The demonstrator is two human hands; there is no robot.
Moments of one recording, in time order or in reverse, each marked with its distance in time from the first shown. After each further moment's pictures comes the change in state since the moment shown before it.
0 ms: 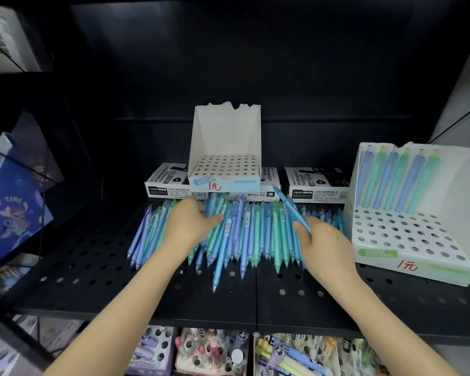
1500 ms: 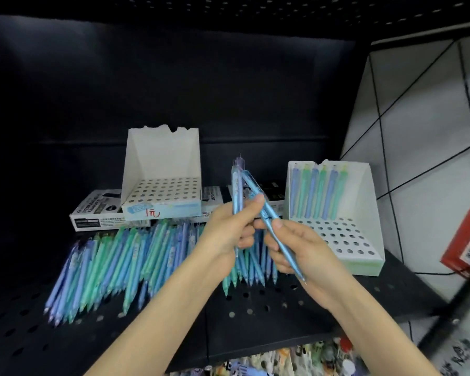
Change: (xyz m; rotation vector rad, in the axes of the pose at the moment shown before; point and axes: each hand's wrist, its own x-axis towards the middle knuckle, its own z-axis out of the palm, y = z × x) left_hand -0.045 0.113 0.041 -1.177 -0.599 0.146; right_hand -0.018 0.013 -0.063 1.256 -0.242 0.101
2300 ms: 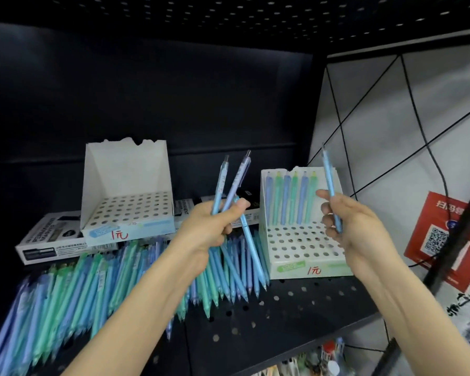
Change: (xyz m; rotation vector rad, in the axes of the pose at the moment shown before) left_hand 0.028 0.012 -0.005 0.291 0.002 -0.025; right_hand -0.005 -0.038 -0.071 -0.081 0.654 -0.143
